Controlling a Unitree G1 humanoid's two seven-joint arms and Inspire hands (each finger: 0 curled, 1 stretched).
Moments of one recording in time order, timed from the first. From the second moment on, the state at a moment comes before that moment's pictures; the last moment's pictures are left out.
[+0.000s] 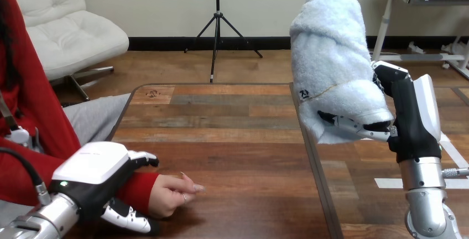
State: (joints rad) left arm 0.04 0.68 -0.08 0.11 0.77 -0.30 -0.22; right arm -0.36 -0.40 0.03 0.85 -0.35 -0.86 -0.42
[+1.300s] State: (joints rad) left arm -0.09 0.69 -0.21 0.21 0.93 -0.25 -0.05; right arm -0.36 -0.40 0.02 0.83 -0.33 -0.86 -0.42
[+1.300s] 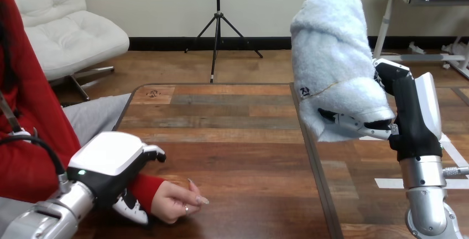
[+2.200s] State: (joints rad) left arm -0.14 0.69 -0.30 0.31 0.98 -0.17 0.06; right arm -0.36 -0.40 0.02 0.83 -0.31 -0.86 -0.41
